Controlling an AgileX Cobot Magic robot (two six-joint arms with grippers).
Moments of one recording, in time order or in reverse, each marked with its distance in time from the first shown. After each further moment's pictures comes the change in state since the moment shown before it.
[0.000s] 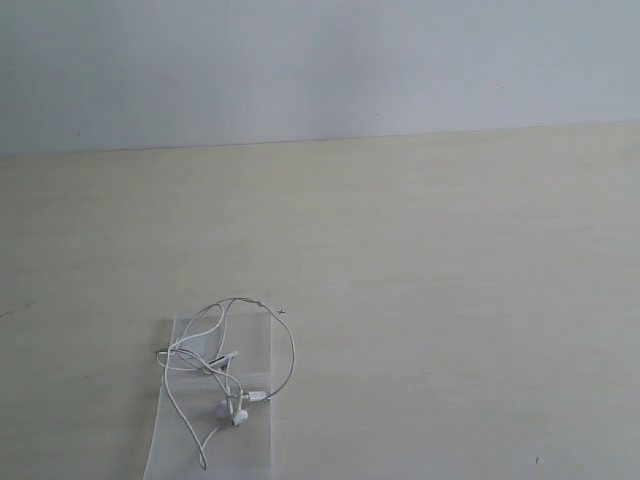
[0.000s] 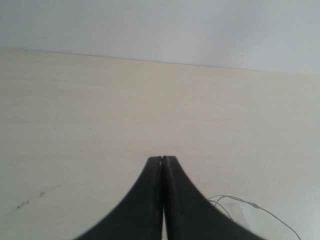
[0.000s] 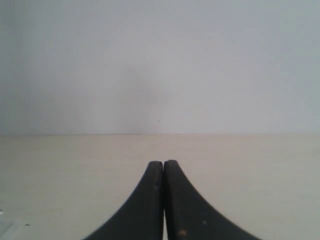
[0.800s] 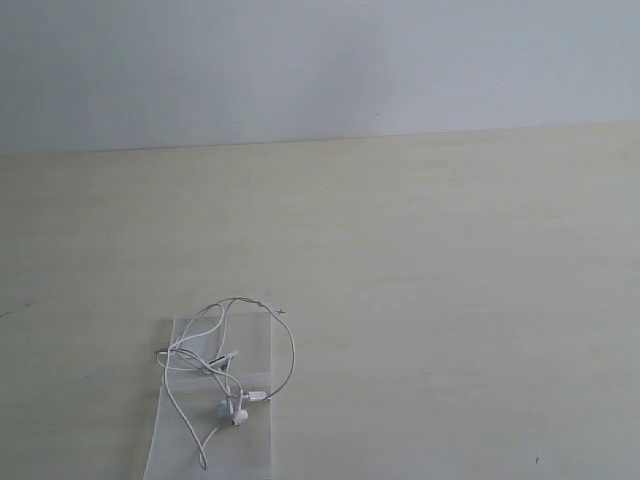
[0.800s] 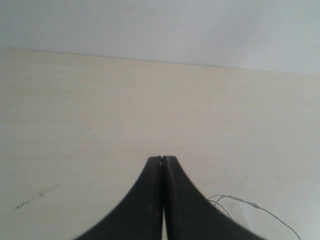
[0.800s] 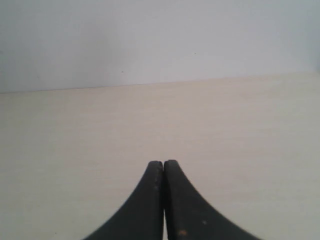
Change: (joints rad) left arm 0.000 0.000 0.000 0.000 0.000 0.000; right arm -0.128 -0.029 0.000 0.017 0.215 -0.005
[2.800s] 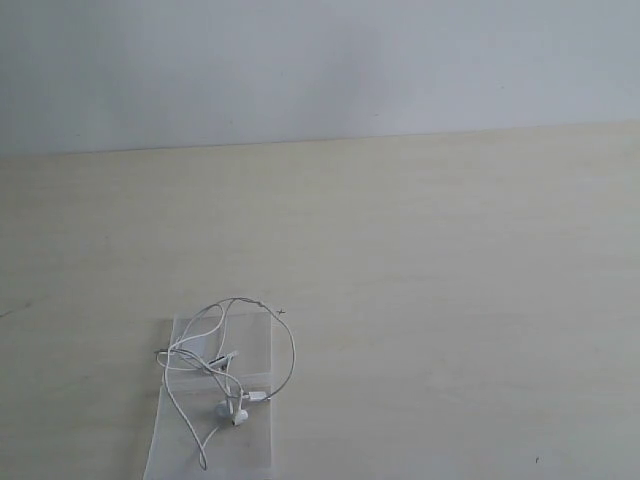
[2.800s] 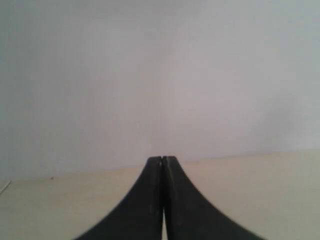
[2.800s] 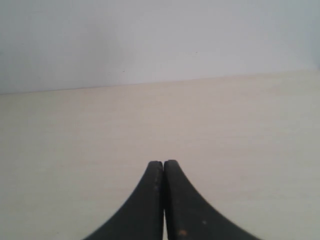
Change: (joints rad) left arm 0.000 -0.811 0.170 -1.457 0.370 1.753; right arm 0.000 0.000 0.000 0.010 0.003 0.000
